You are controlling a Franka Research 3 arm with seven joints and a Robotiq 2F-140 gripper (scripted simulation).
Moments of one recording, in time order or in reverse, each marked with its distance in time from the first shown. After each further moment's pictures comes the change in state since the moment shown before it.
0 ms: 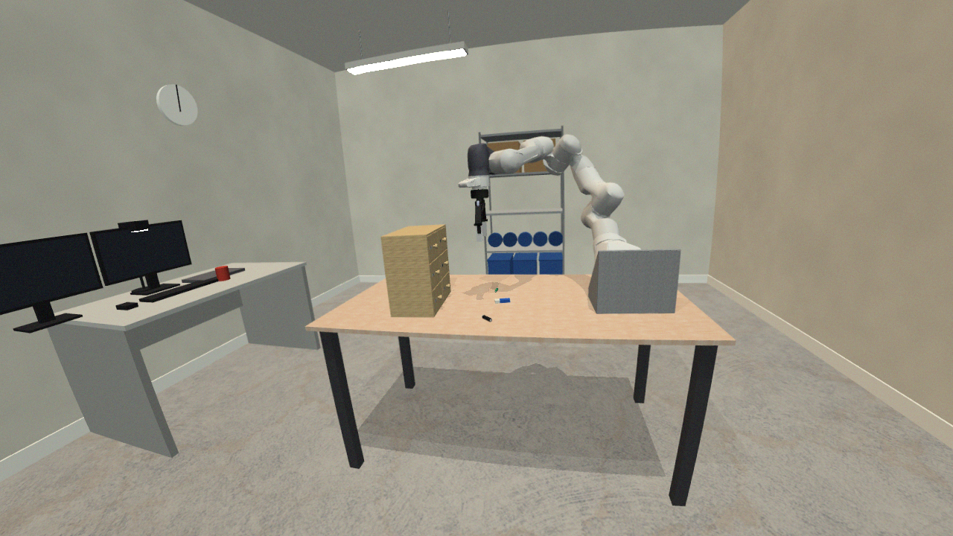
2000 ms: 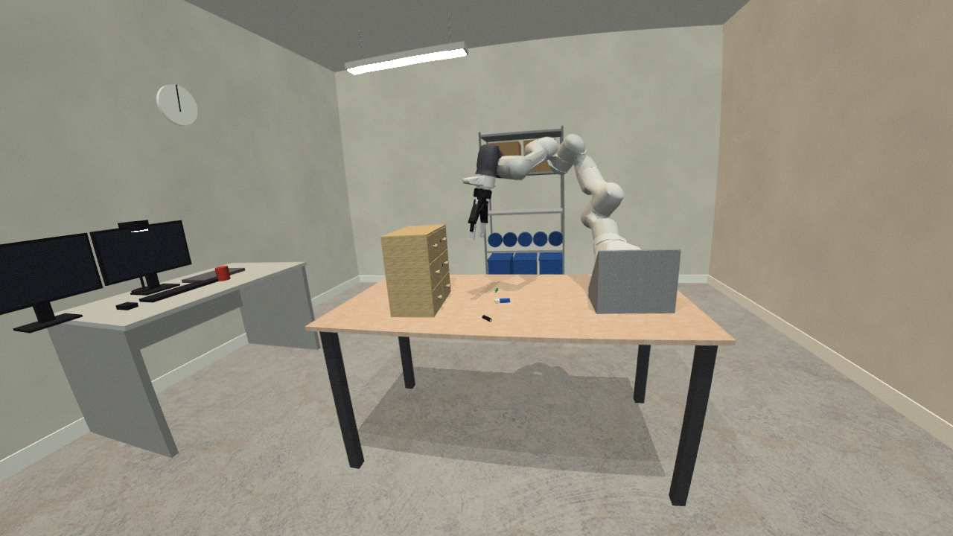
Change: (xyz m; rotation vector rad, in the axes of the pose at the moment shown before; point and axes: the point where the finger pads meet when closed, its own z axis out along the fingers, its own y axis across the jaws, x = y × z) arm 0.022 -0.011 -0.004 0.071 0.187 0.172
